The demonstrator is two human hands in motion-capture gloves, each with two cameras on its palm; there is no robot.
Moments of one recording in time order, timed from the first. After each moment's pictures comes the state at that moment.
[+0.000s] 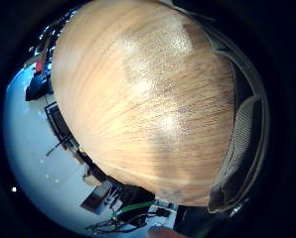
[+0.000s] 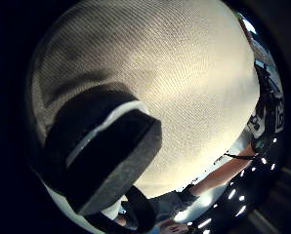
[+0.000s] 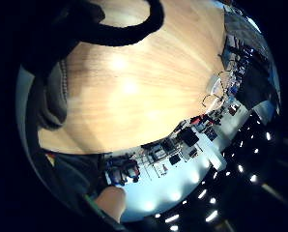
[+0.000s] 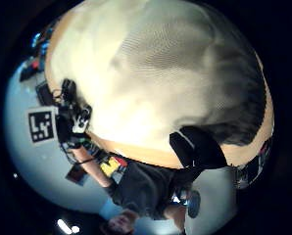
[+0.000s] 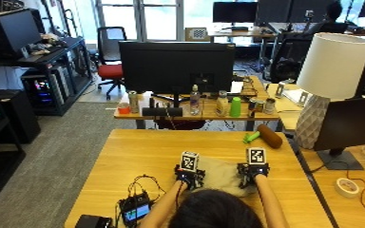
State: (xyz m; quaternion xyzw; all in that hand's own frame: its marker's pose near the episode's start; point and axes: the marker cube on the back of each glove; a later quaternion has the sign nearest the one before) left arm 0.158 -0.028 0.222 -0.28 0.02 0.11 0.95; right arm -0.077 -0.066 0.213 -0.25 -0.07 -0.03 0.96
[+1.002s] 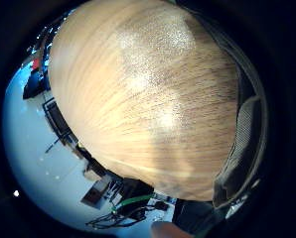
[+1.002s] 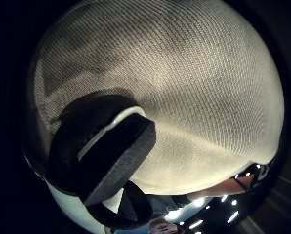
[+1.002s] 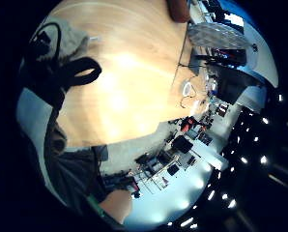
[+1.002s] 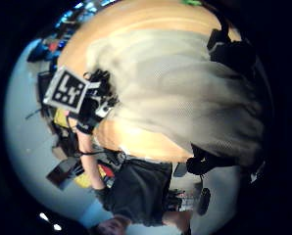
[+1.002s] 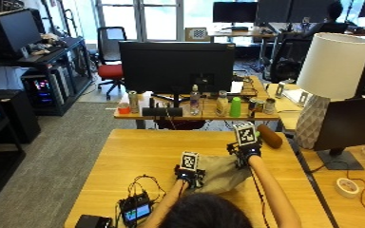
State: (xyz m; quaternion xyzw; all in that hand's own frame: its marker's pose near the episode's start) left arm 0.157 -0.025 0.218 -0.32 0.01 0.09 0.94; right arm -0.094 -0.102 0.115 -0.12 0.03 -0.02 0.99
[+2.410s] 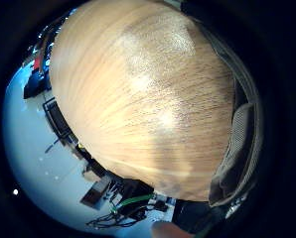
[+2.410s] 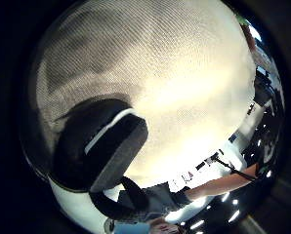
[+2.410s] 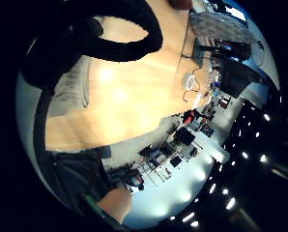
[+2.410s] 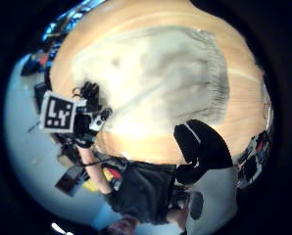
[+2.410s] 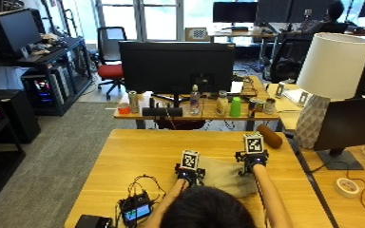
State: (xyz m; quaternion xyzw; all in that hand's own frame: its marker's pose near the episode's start) left arm 0.158 -0.029 0.215 -0.30 0.01 0.07 0.95; right arm -0.080 -0.077 0.141 -0.17 -0.01 0.02 0.99
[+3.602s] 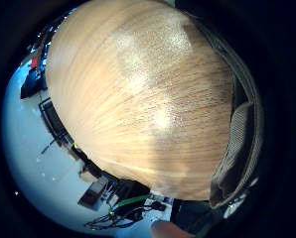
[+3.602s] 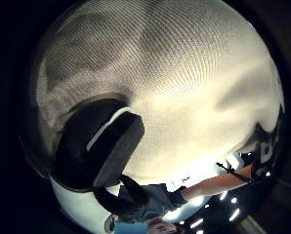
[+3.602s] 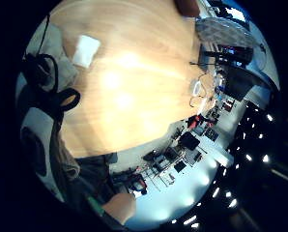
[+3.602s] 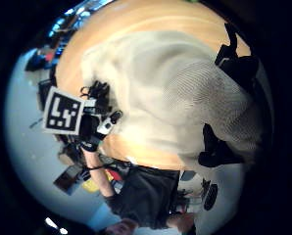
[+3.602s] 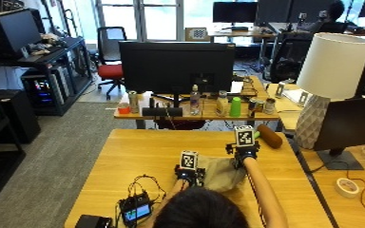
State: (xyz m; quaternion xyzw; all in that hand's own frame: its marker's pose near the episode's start) left arm 0.160 -0.035 0.217 -0.27 0.03 0.07 0.96; right arm -0.111 -0.080 0.122 -0.14 -0.02 0.01 0.99
